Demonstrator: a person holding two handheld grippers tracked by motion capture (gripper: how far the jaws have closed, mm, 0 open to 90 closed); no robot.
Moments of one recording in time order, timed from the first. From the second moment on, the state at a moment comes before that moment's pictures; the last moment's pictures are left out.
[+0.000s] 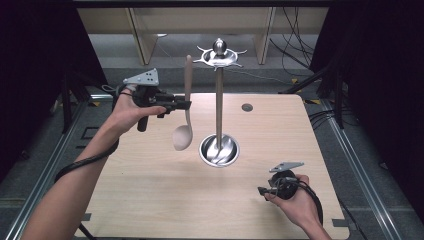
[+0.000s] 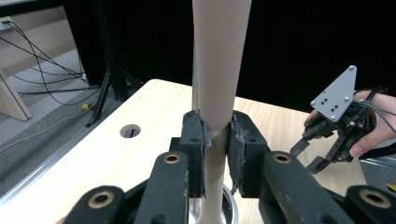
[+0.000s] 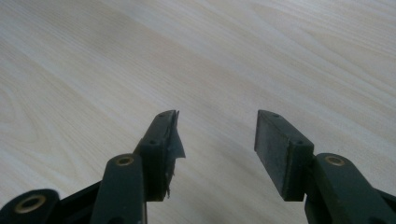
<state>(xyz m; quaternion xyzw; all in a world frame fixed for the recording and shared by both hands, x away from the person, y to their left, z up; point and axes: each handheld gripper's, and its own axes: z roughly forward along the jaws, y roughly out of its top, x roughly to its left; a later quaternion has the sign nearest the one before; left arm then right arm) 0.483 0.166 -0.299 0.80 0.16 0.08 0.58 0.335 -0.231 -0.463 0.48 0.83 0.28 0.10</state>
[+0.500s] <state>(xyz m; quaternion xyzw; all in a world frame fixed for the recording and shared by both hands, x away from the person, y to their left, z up) 0.490 0.162 -0.298 0.81 0.15 0.07 0.57 0.336 -0.232 -0.464 0.47 0.83 0.28 0.10</state>
